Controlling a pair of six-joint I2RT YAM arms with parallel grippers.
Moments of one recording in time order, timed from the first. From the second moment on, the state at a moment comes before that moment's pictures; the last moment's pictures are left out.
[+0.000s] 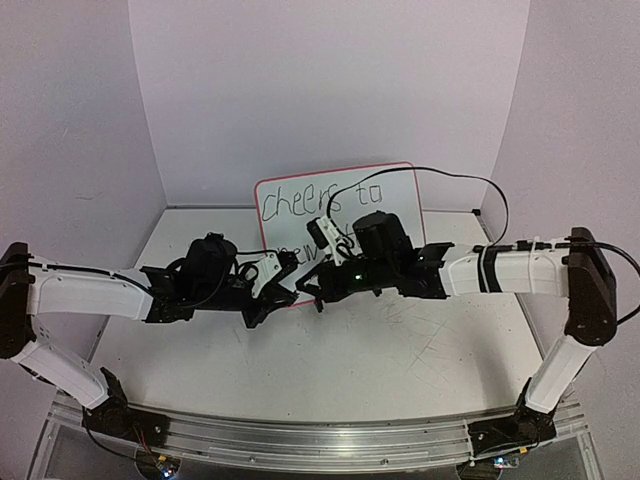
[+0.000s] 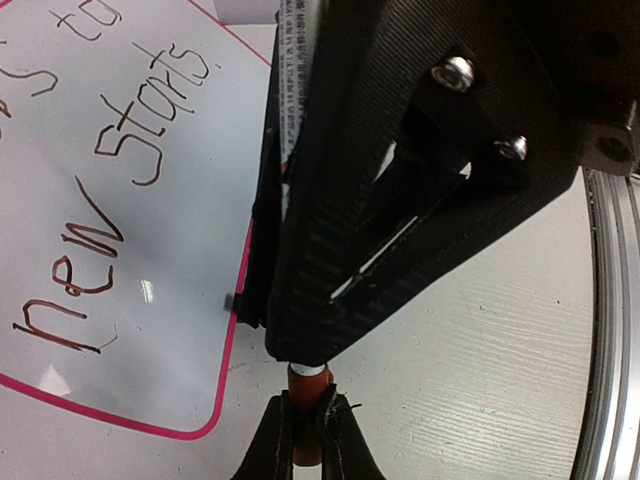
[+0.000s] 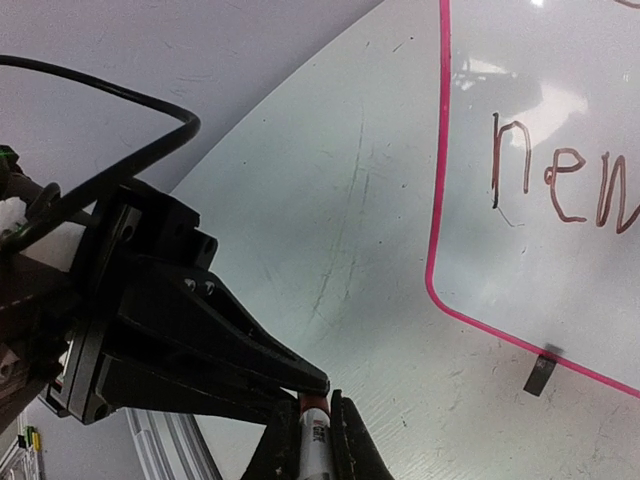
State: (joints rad) left arm -0.90 1.39 0.76 0.14 0.20 0.24; right arm 0.94 1.73 1.19 0.03 -0.30 0.40
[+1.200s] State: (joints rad) left arm -1.04 1.31 0.73 0.09 -0.12 0.09; right arm 0.92 1.63 1.15 0.01 -0.16 0.61
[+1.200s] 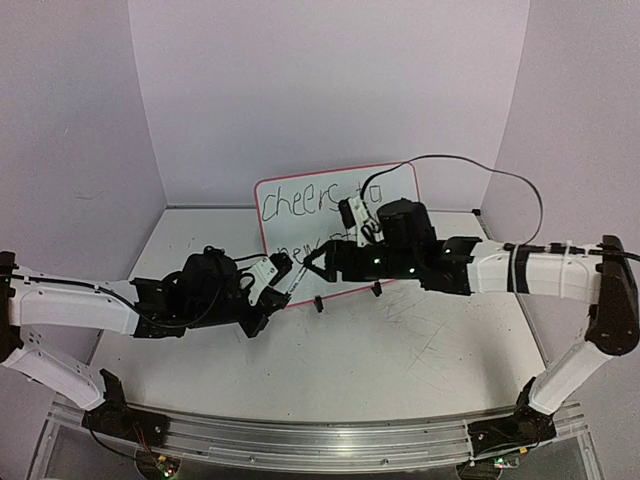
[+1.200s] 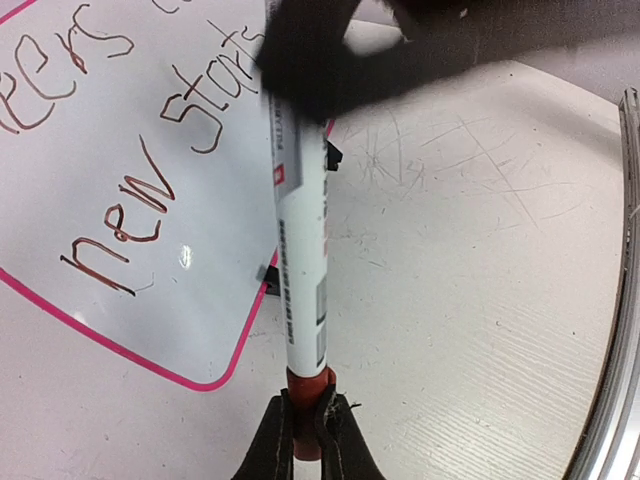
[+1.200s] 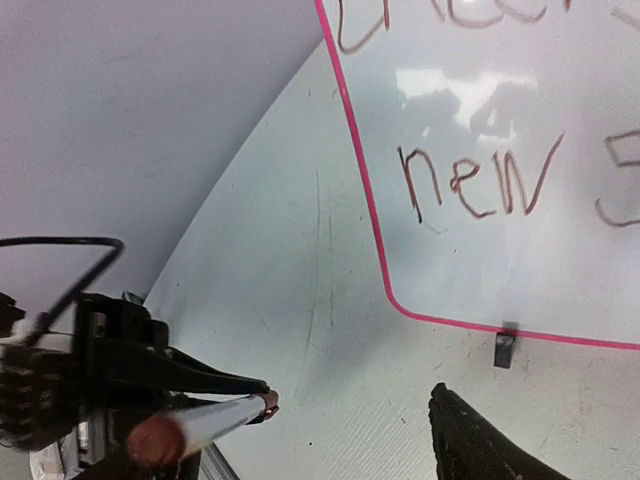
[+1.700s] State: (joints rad) left arm -1.04 1.16 0.55 -0.03 -0.14 -0.48; right arm 0.85 1.18 1.10 -0.03 0.18 0.33
